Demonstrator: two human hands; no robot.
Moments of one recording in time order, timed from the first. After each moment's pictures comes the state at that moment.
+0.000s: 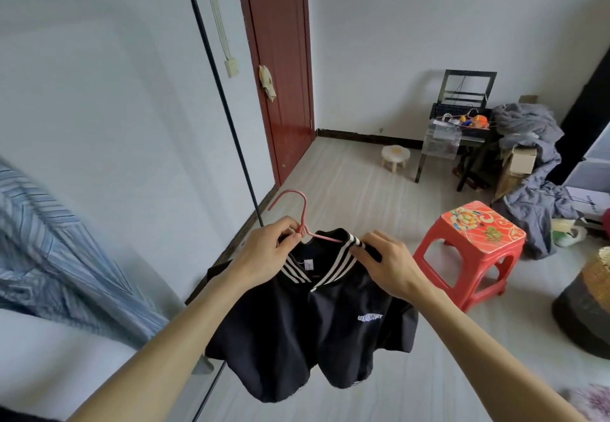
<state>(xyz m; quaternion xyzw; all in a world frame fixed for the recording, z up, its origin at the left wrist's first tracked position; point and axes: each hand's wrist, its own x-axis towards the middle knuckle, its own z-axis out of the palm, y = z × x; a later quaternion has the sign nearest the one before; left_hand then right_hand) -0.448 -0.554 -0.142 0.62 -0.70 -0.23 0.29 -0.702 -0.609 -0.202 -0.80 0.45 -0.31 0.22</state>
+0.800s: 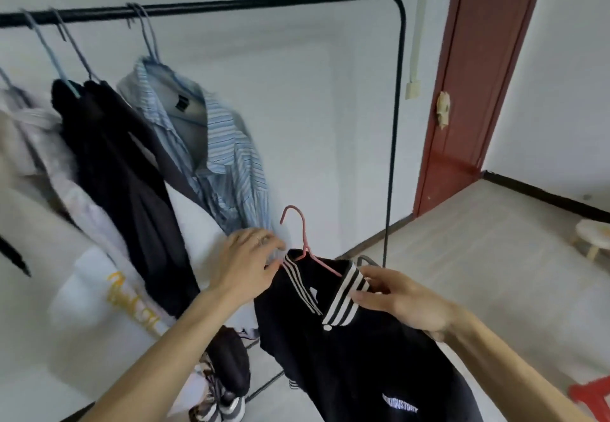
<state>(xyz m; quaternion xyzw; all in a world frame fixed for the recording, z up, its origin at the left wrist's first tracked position) -0.307 -0.392 -0.140 0.81 -0.53 0.20 0.12 -0.558 -0.564 -0.123 -0.79 0.16 -0.02 0.59</state>
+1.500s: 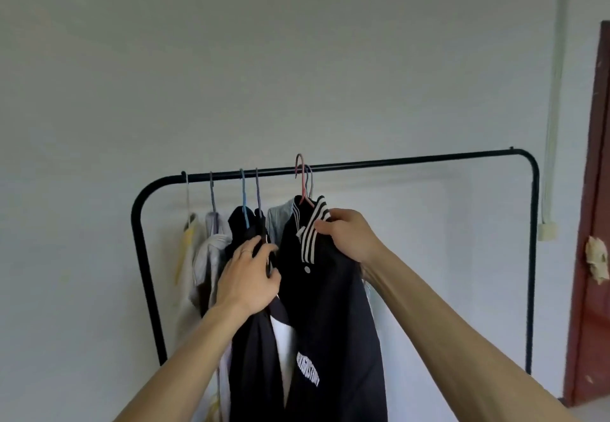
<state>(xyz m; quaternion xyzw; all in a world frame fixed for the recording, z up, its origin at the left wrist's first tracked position) -0.187 -0.292 0.056 0.92 -0.25 0.23 0.21 -0.276 -0.471 0.125 -0.75 0.02 -0.23 0.62</state>
